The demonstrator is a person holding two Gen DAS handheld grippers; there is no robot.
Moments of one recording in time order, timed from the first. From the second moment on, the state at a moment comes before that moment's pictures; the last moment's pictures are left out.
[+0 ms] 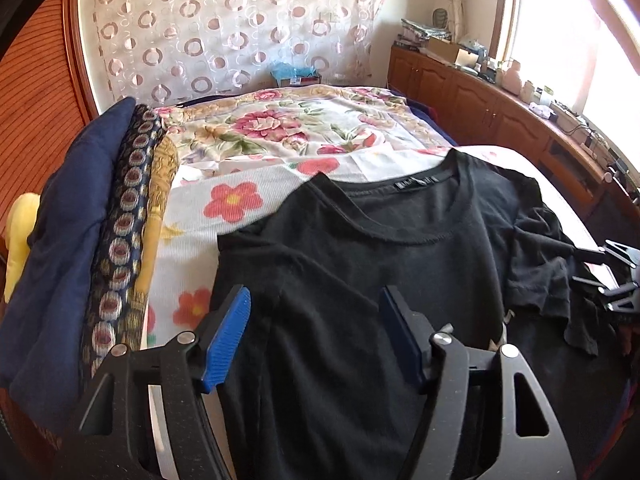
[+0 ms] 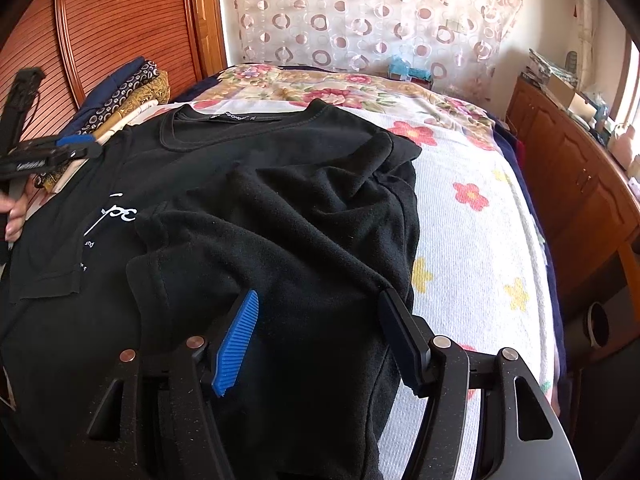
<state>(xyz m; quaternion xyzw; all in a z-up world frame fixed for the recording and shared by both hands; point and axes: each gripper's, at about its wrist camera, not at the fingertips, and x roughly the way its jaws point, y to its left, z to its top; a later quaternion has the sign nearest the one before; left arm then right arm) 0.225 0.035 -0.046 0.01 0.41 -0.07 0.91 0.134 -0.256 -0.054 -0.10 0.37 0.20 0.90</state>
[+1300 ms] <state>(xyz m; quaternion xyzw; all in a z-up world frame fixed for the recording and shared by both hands) 0.222 0.100 -0.005 0.00 0.32 -0.03 0.95 0.135 -0.259 -0.054 -0.08 0.37 0.21 0.90</state>
